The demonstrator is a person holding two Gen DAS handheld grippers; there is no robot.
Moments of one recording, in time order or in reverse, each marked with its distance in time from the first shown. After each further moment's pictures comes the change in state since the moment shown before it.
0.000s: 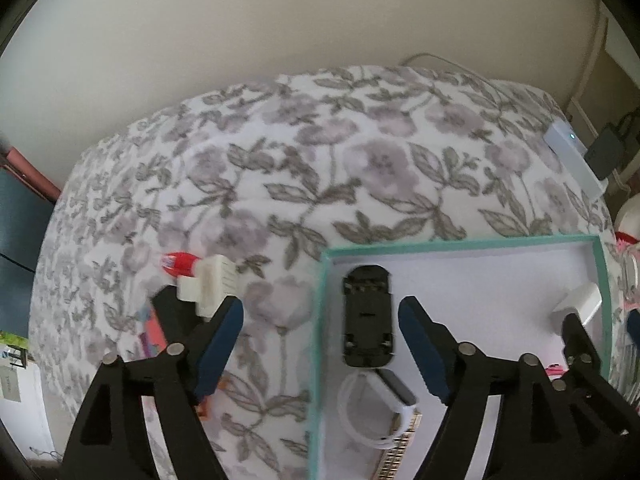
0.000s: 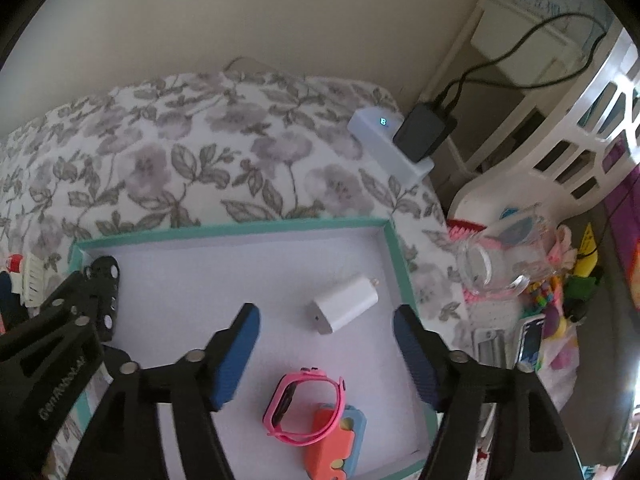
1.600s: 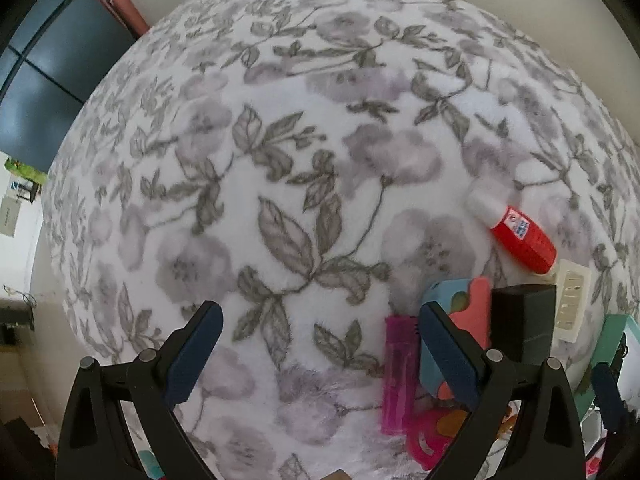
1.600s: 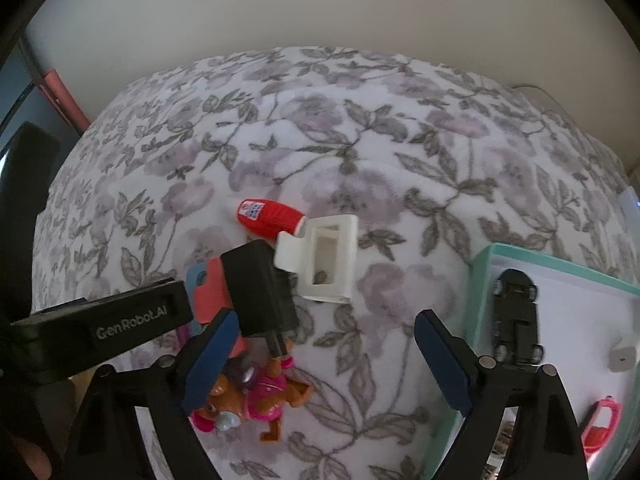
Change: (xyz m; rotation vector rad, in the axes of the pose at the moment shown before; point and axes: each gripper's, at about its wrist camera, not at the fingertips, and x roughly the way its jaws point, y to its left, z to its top) left arm 0.099 0.248 -0.072 -0.500 0.299 0.115; right arm -0.030 0.245 -0.028 -0.289 -0.019 0.518
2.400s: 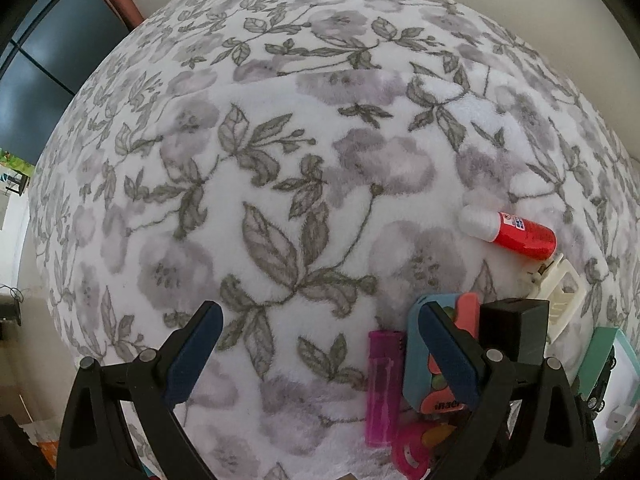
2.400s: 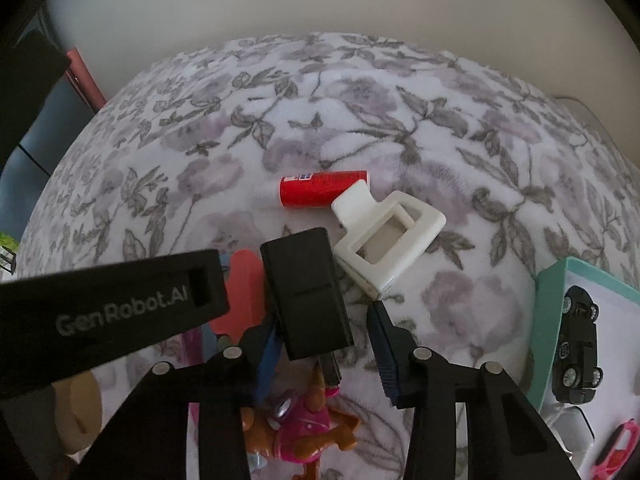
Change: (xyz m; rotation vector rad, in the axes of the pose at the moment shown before) left arm 0.005 0.001 0.014 -0.012 0.003 -0.054; right arm 0.032 0.028 -0.004 -0.076 -0.018 0.030
